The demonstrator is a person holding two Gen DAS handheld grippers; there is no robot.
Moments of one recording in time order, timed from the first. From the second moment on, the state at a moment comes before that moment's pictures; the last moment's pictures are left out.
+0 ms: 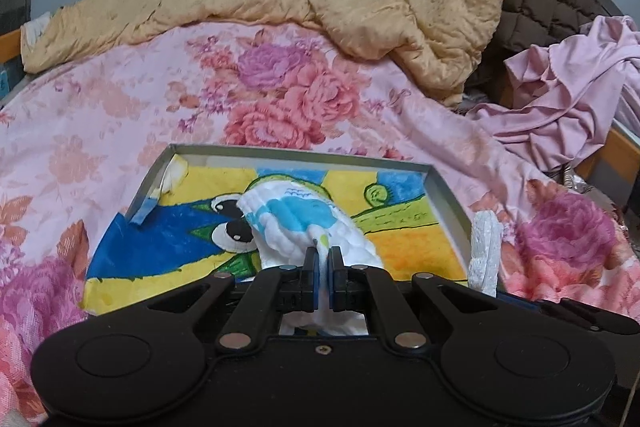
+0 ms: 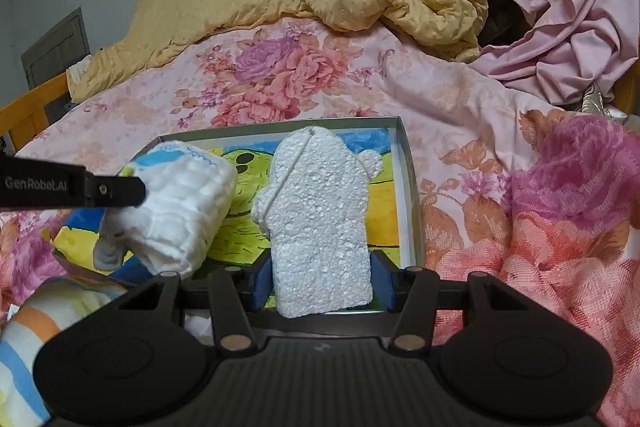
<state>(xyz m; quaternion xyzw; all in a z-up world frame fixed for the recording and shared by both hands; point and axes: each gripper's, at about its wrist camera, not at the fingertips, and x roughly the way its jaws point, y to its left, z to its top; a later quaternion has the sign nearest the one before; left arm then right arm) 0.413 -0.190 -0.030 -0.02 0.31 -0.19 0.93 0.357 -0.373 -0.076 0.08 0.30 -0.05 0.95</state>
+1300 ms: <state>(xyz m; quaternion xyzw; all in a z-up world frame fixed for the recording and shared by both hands) 0.323 -0.119 0.016 -0.06 0.25 -0.17 0.95 0.257 -0.353 0.012 0.09 0.15 -0.04 0.98</state>
